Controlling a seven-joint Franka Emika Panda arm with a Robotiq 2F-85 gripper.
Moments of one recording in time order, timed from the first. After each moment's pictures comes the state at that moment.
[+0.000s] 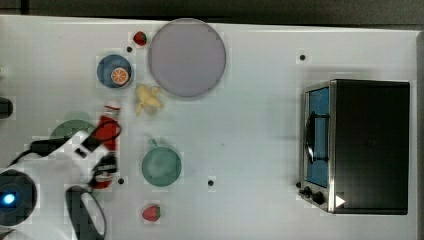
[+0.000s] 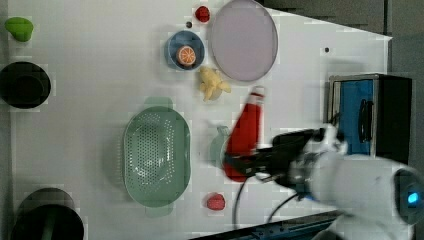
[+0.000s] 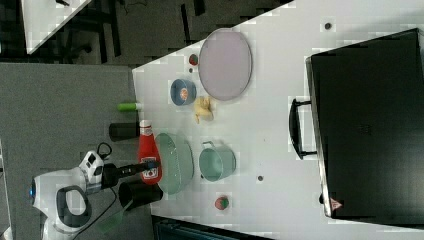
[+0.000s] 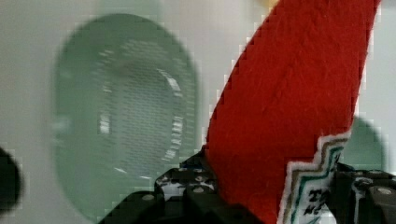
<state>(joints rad) -0.02 -0.10 0.63 -2.33 0.12 0.74 -0.38</state>
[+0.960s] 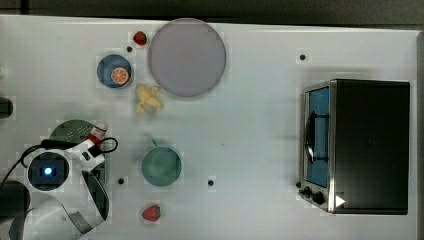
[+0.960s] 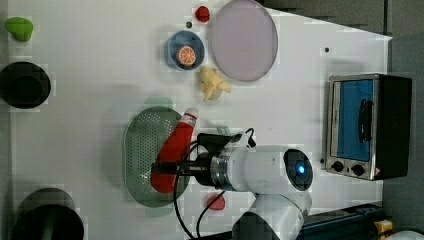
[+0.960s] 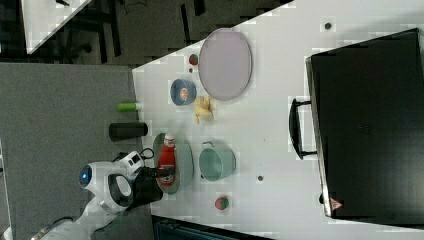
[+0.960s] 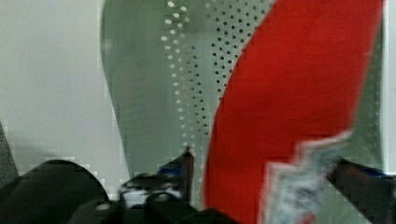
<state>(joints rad) 0.01 0.37 0.71 -2.31 0.12 1.09 -0.09</state>
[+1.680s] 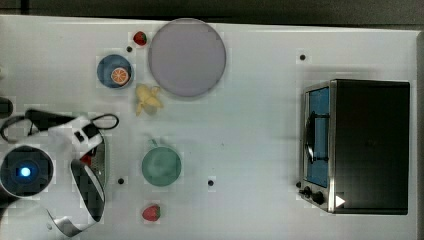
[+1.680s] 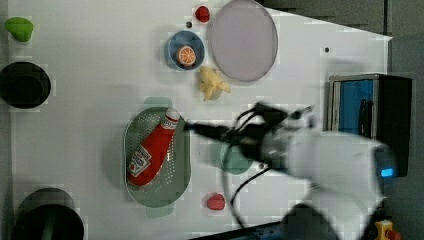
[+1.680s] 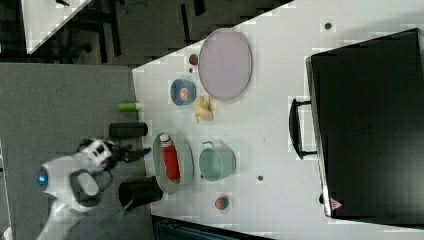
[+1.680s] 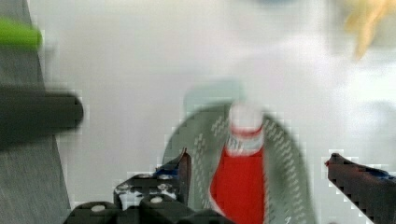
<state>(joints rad) -0.08 0.10 0.68 -2.22 0.13 0.97 -0.07</state>
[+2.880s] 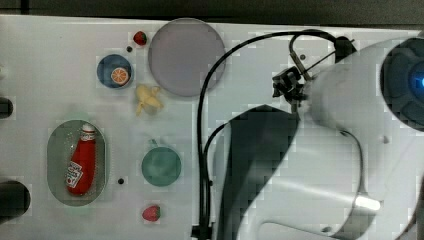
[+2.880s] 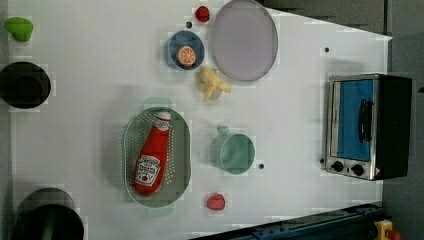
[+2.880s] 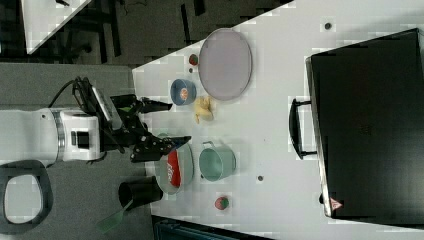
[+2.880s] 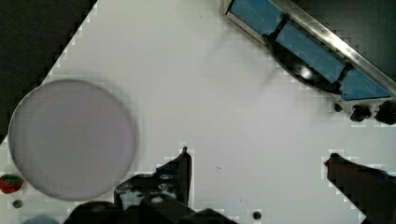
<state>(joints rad) -0.37 -0.05 0.13 -1.77 -0.02 0.18 -0.06</state>
